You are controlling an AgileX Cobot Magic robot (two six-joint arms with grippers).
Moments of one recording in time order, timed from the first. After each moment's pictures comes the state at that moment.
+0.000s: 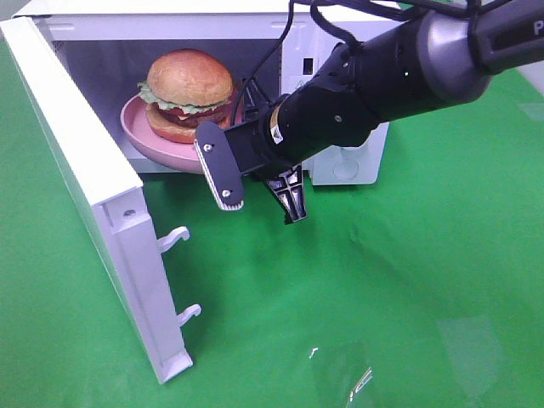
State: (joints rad) left arm 0.04 0.00 -0.52 -0.10 1.09 0.14; right arm 0.67 1.99 -1.24 -0.44 0.12 -1.00
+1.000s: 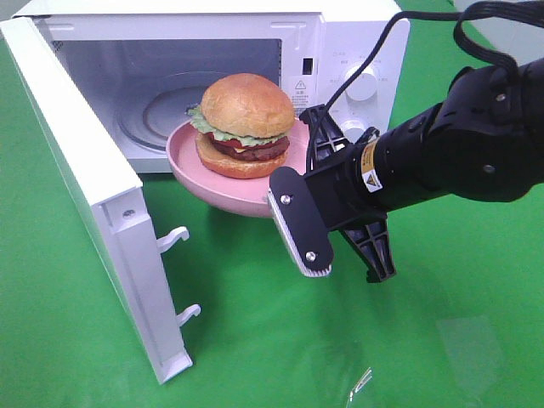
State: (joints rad) left arm 0.04 0.00 -0.52 -0.10 1.09 0.14; right arm 0.68 1.64 -0.82 -0.45 0.09 -0.98
